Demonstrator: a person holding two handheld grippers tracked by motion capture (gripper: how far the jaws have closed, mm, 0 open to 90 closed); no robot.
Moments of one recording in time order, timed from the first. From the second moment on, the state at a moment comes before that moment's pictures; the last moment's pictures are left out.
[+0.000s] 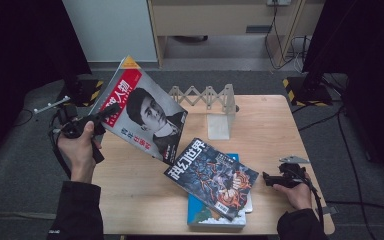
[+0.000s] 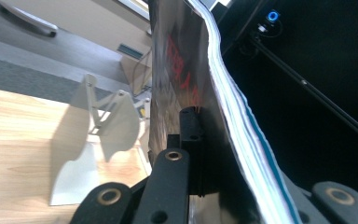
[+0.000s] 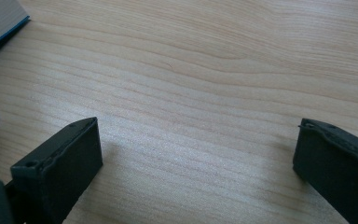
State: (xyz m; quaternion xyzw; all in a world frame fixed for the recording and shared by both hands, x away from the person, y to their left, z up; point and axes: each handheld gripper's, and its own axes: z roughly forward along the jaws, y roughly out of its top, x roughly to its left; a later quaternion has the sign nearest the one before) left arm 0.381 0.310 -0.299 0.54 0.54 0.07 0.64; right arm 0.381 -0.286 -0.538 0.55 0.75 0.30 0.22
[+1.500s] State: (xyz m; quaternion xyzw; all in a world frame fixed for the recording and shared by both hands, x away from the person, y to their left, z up) left arm 0.434 0.283 -0.298 0.56 0.56 0.22 0.57; right arm 0.380 -0.285 -0.540 0.55 0.75 0.31 0.22
